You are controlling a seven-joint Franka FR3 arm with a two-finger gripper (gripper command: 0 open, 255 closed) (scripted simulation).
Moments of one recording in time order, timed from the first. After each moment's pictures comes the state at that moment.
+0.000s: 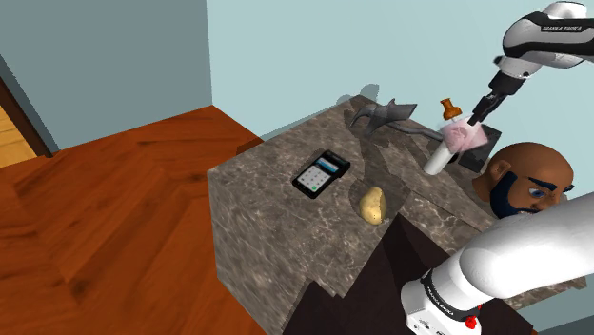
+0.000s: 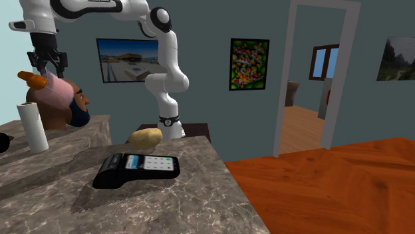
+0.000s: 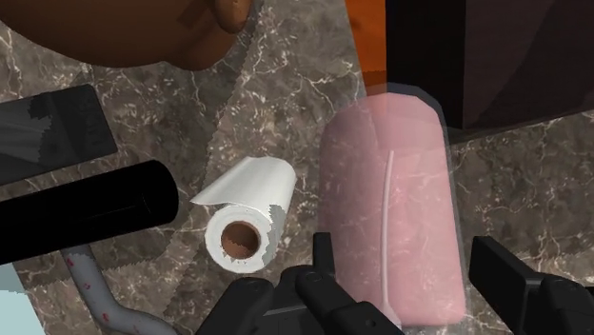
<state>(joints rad) -0.17 -0.27 -0.77 -1.97 -0.19 1.78 -0.80</state>
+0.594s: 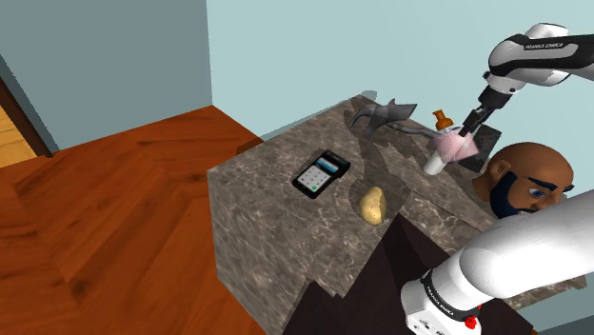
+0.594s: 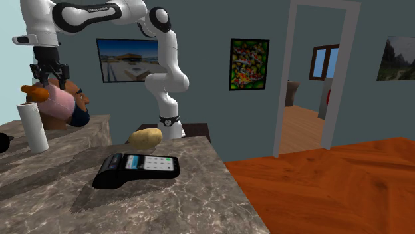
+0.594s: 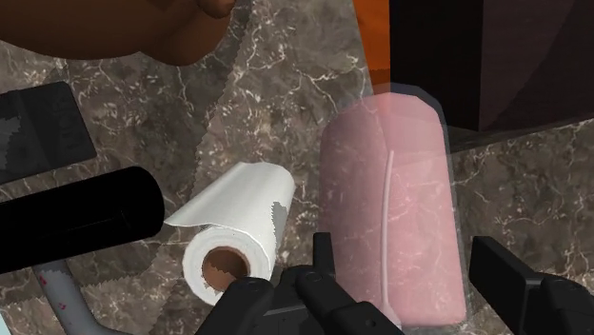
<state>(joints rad) -0.17 -0.25 -0.79 -2.08 -0.19 1.91 -0.81</state>
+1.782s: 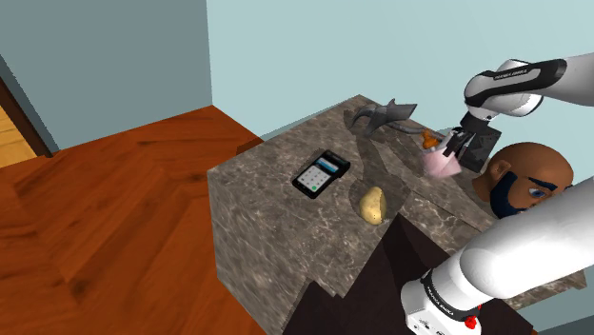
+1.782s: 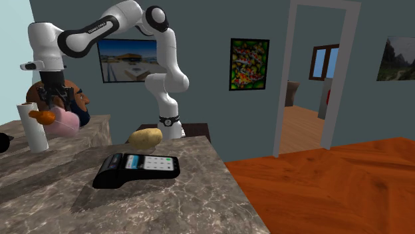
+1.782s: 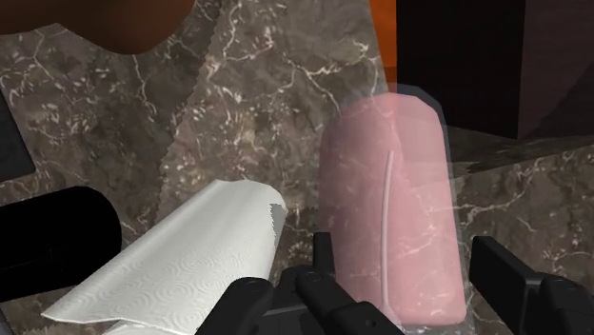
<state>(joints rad) -0.16 -0.16 -0.85 -2.25 -0.14 2.15 -0.85</state>
